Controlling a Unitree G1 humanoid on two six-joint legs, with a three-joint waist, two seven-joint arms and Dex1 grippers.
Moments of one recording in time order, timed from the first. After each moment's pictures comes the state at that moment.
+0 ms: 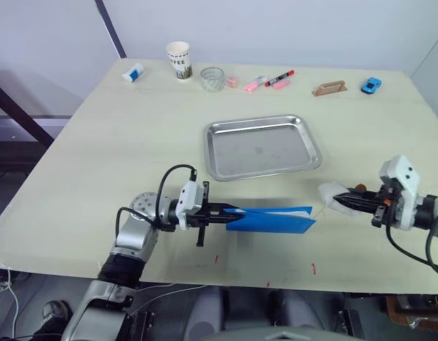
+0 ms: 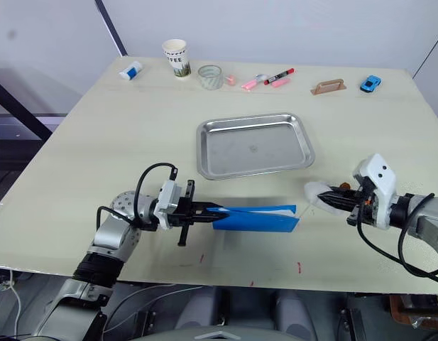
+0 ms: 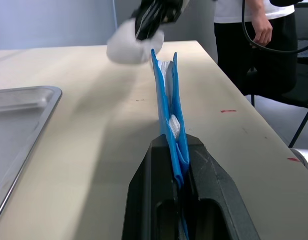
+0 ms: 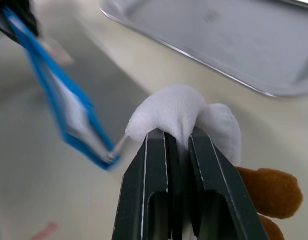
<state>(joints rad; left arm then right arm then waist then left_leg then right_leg) -0.32 0.50 -0.16 0.16 -0.41 -0.12 -1.44 -0.02 -0.88 -0.36 -0.52 0.76 0.89 0.91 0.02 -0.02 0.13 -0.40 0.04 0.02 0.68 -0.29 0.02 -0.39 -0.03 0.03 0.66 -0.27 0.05</state>
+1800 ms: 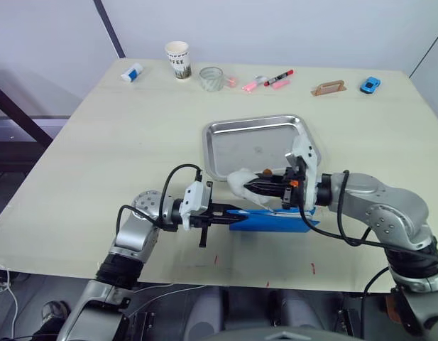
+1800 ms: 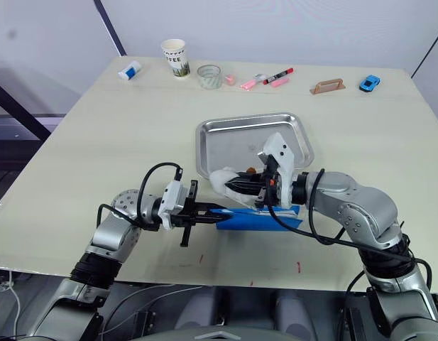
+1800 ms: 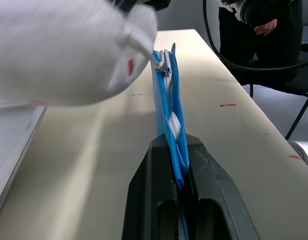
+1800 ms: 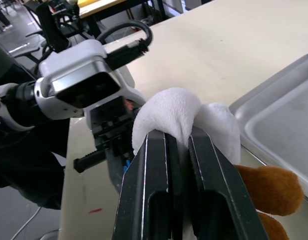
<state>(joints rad) -0.32 0.52 -0.19 0.09 -0.38 -0.08 -1.39 -0.51 -0.48 0.17 -0.43 0.77 0.93 0.65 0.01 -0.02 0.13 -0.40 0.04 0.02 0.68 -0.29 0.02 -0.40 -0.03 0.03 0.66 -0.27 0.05</state>
